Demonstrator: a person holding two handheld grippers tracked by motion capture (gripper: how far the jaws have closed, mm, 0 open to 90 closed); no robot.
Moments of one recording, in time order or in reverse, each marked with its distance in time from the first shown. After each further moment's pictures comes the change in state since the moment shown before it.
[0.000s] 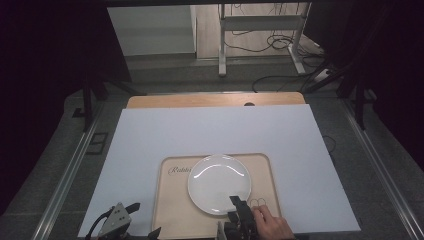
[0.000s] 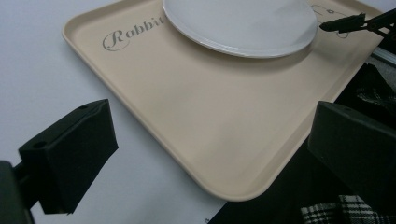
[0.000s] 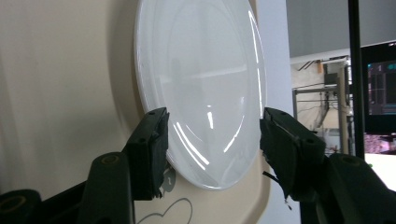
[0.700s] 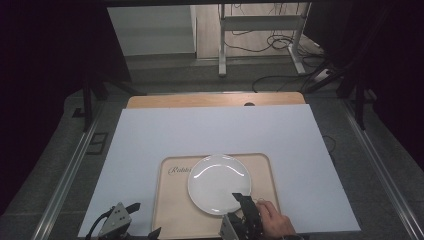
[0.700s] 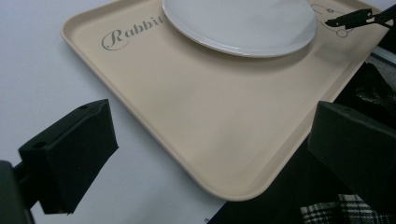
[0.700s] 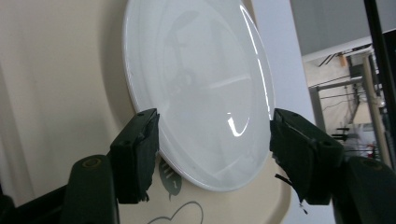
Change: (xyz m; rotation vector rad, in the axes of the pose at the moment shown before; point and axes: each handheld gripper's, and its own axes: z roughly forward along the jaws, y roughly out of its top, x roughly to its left) left arm 0.000 0.000 0.000 0.002 -0.003 0.000; right arm -0.014 -0.009 -0.001 -0.043 0.068 0.142
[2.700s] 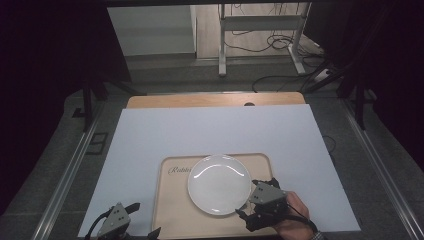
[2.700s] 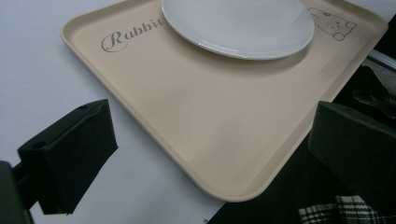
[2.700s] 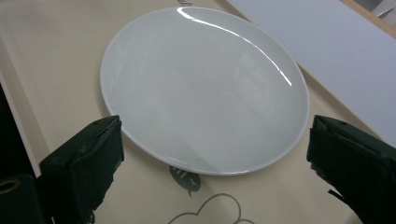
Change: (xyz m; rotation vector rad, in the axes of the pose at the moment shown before) left arm 0.001 0.000 -0.001 -0.010 -0.007 -0.004; right arm -0.059 -0.055 -0.002 -0.161 0.289 0.605
